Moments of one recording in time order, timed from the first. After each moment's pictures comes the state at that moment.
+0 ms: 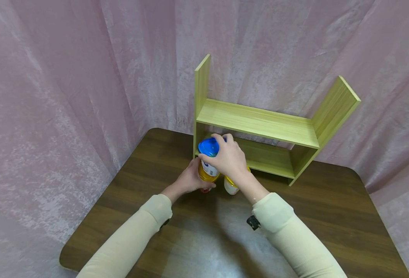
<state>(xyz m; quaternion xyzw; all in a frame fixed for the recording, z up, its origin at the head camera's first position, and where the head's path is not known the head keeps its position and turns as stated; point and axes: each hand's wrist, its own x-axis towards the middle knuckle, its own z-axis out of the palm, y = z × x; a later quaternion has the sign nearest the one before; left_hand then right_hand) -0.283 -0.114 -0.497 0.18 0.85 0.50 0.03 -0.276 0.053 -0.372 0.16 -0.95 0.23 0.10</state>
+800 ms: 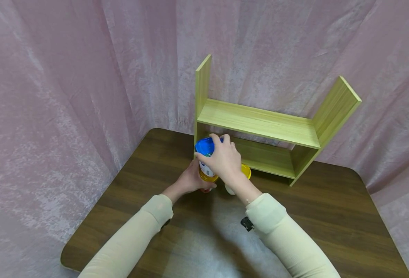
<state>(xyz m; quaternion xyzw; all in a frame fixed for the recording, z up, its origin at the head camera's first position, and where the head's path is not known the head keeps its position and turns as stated) -0.291 -0.114 -0.503 0.19 0.84 0.50 0.03 -0.270 0.034 -0.374 0.13 -0.96 0.22 0.12</state>
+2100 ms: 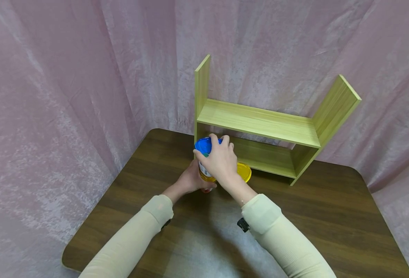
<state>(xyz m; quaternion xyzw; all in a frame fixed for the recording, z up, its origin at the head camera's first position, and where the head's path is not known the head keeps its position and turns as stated) -0.291 -0.113 -0.502 0.20 0.84 0.50 0.02 -0.269 0.023 -0.381 0.10 -0.96 0.22 0.13</state>
